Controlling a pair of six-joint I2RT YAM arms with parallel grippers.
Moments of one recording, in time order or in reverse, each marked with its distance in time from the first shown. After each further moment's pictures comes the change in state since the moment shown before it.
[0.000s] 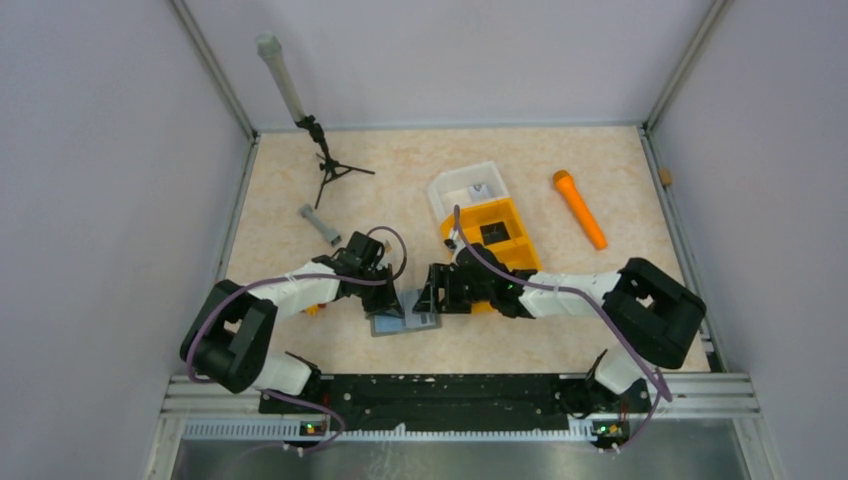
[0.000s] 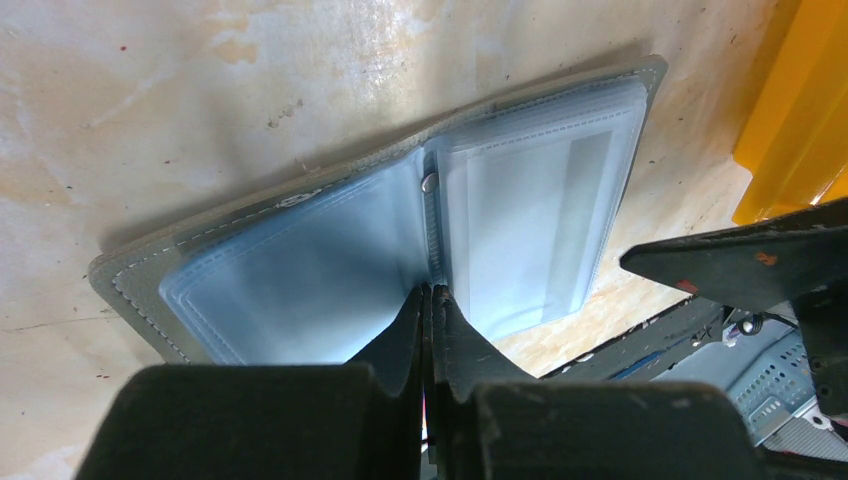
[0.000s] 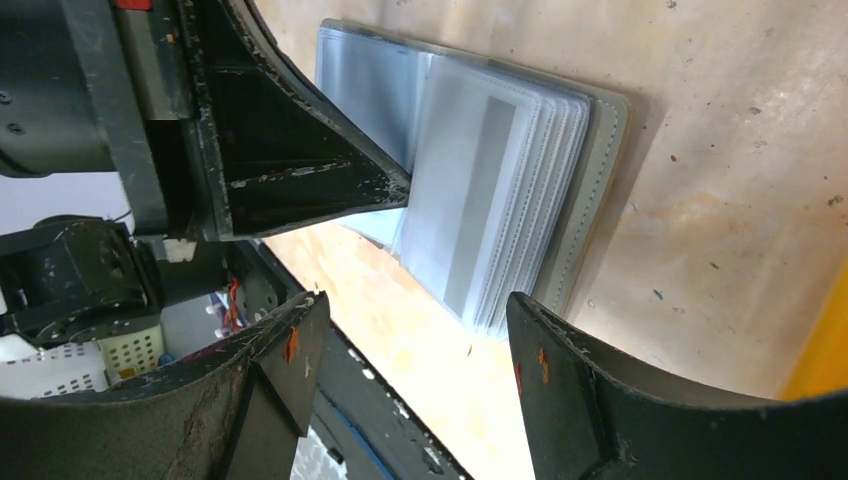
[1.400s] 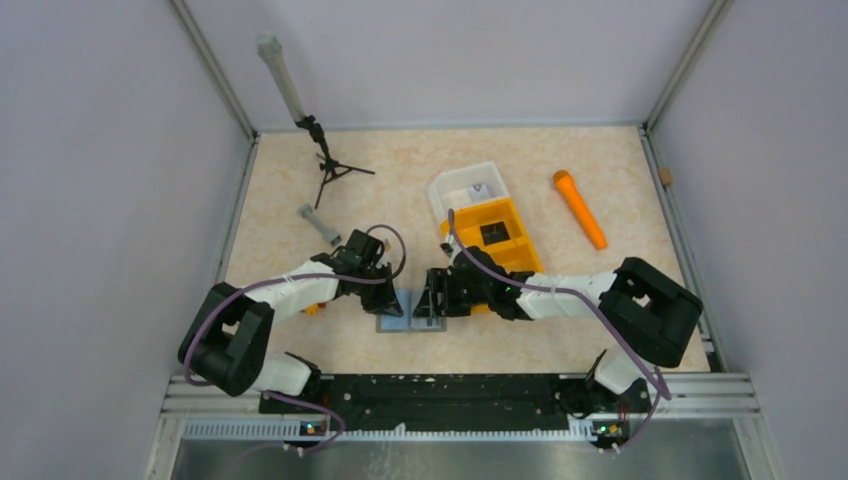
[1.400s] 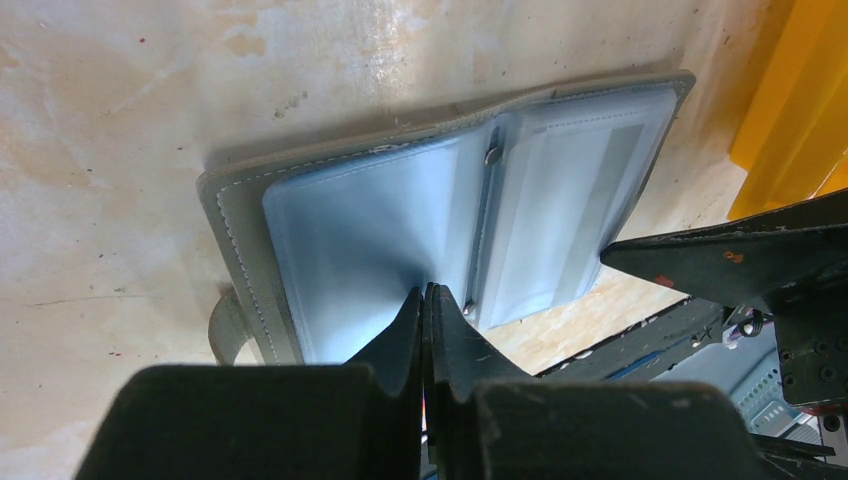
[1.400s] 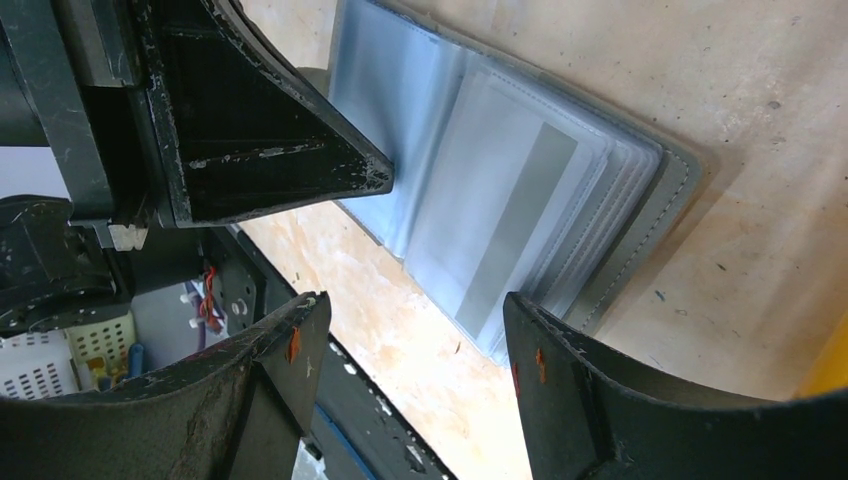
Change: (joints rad) left arm 0.000 -0.018 0.020 -0.042 -0.013 0.002; right arm 0.015 0.024 -0.002 0.005 0.003 -0.047
